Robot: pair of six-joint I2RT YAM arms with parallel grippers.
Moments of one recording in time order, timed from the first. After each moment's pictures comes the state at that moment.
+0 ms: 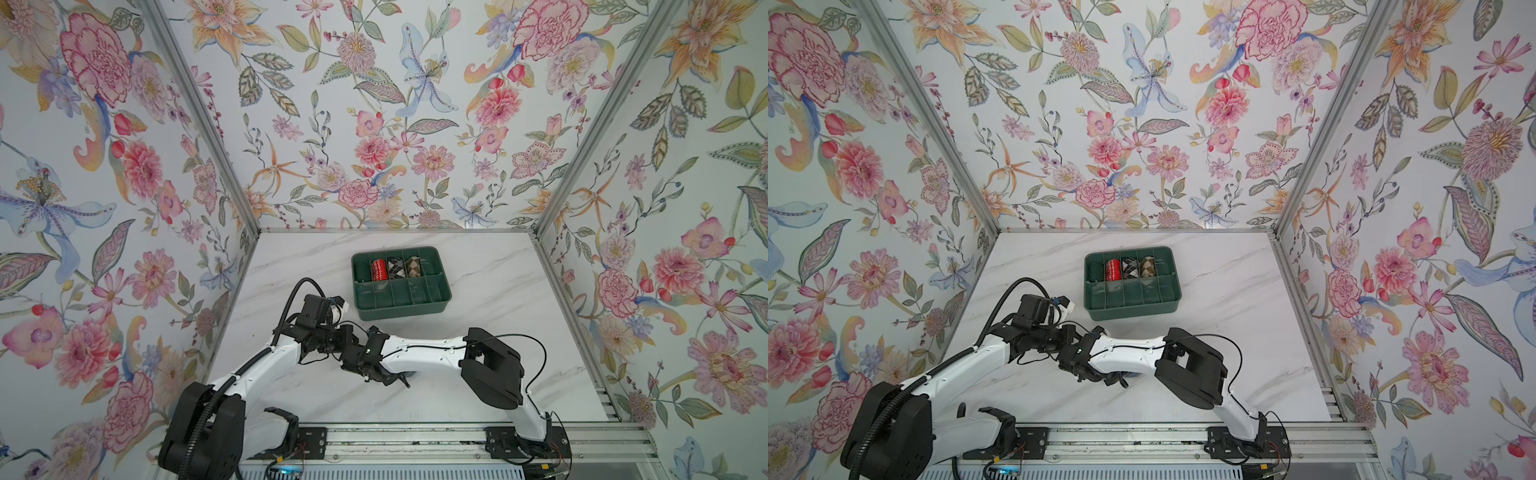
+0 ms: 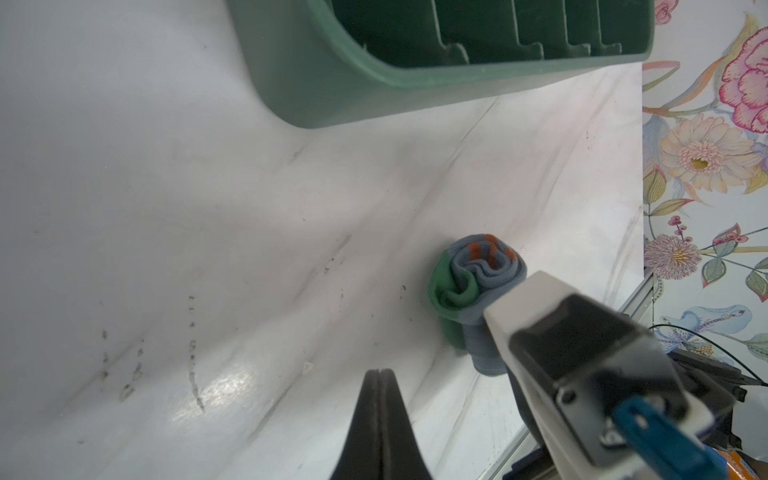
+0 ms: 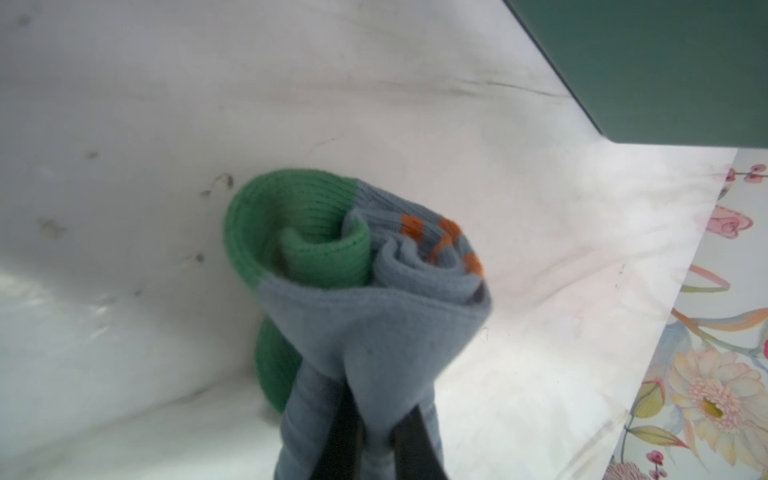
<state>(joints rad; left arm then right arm) -0.35 1.23 0.62 -0.41 0.49 -0.39 1.26 2.14 1.58 -1.17 0.52 0.71</state>
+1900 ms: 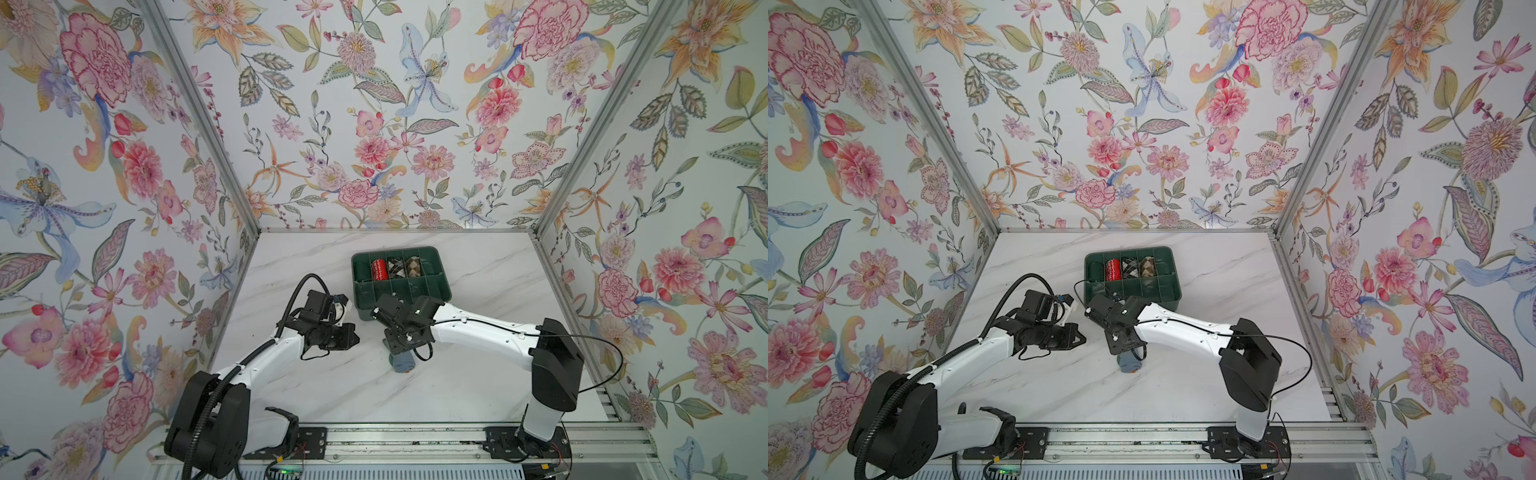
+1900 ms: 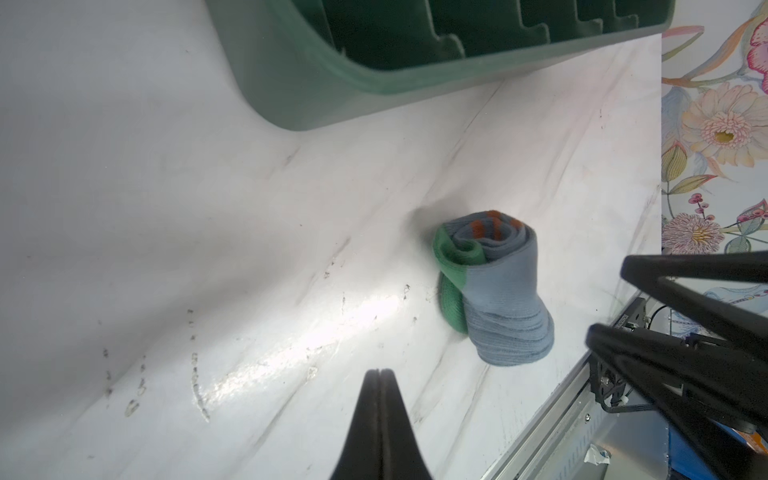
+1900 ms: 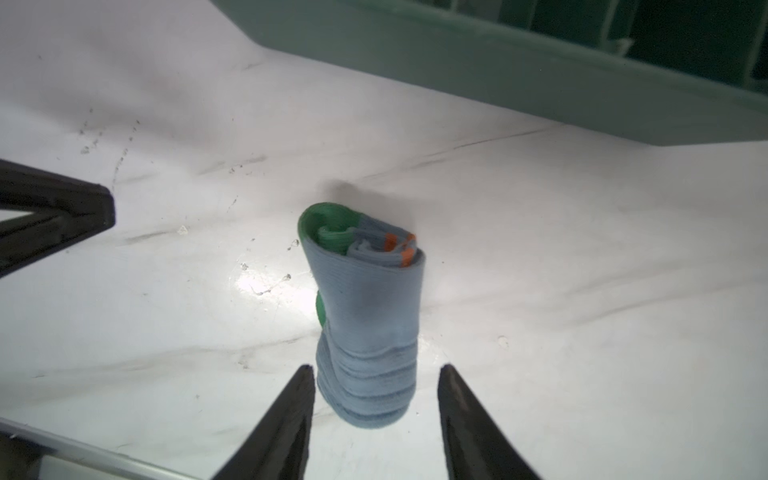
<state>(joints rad) -0.37 1.27 0.70 -0.47 0.48 -0.32 1.03 1.74 1.41 -0.95 0.19 0.67</state>
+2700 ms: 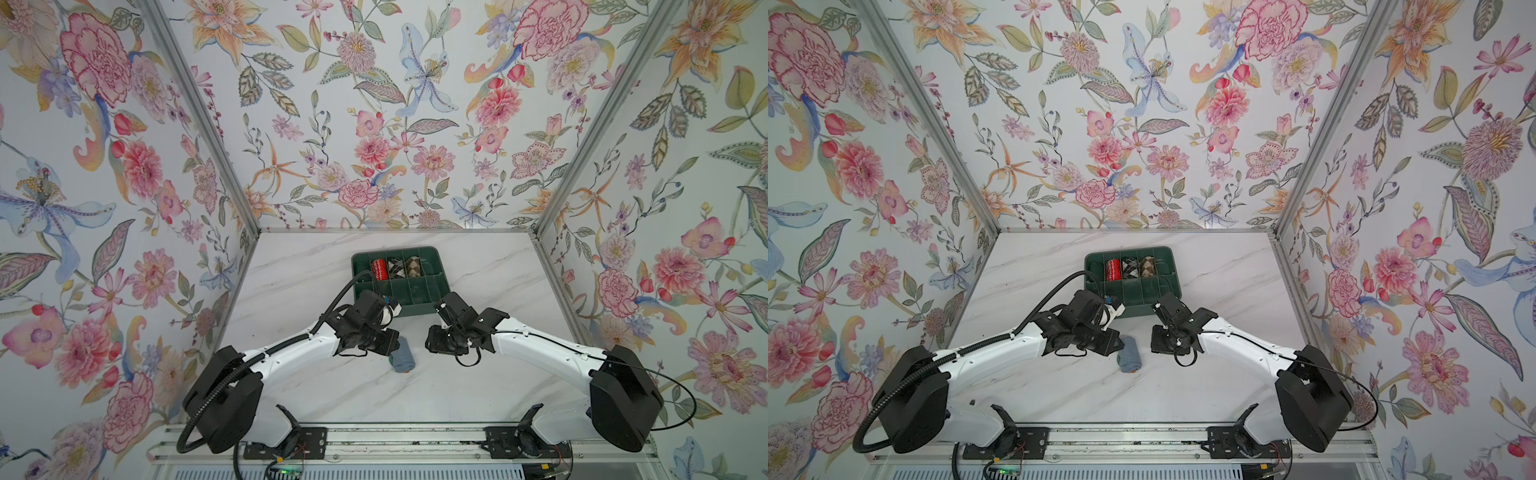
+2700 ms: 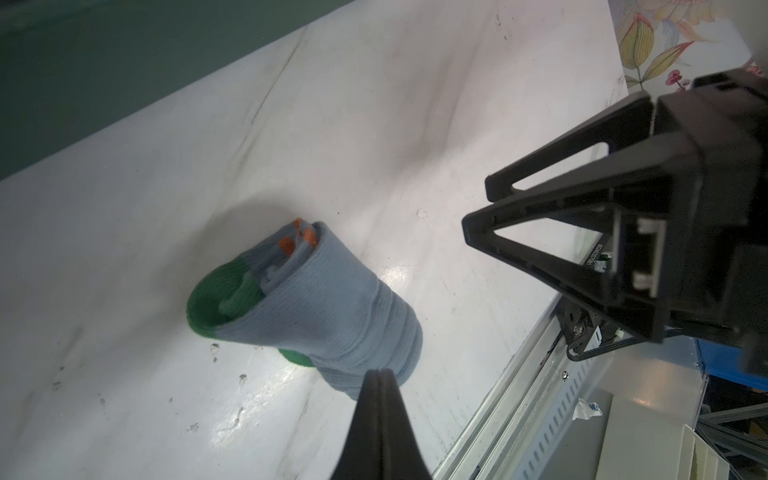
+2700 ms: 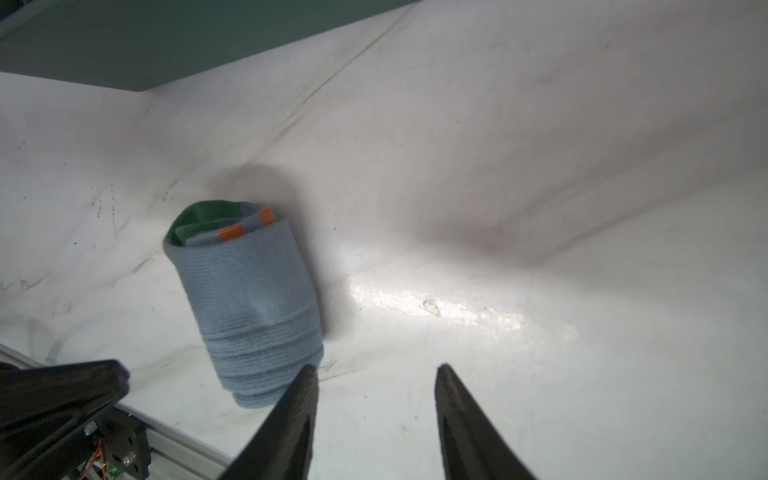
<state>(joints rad) -0.76 1.44 0.88 -0.42 0.37 -0.40 0.76 1.41 0.90 -0.63 -0.10 0.76</state>
